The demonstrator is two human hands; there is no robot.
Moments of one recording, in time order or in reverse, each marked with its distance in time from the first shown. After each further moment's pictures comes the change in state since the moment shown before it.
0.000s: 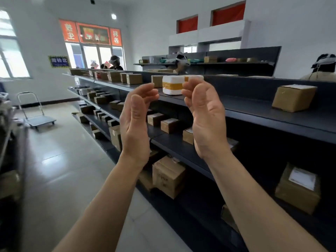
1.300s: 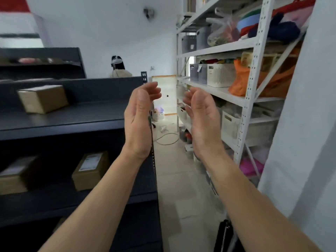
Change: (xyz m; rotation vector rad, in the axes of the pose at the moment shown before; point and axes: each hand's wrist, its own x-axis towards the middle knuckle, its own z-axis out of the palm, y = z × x) left_hand -0.207 0.086 0.516 -0.710 -0.594 -0.221; right_hand -0.198 -0.306 -0.426 -0.712 0.839 -0.159
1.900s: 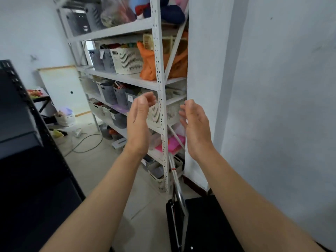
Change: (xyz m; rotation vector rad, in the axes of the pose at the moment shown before) left_hand -0.013 -0.127 0.145 -0.386 -0.323 -0.329; right_hand 0.003 0.044 -0.149 -0.308 0.521 0.140
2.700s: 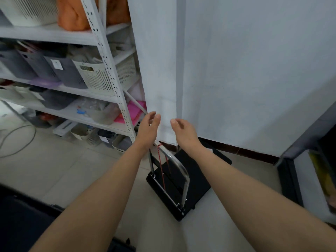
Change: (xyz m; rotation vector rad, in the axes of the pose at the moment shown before) left_hand -0.046 -0.198 -0.003 0.317 -0.560 -0.586; right_hand -0.033 0.156 -0.038 -0.625 0.236 0.413
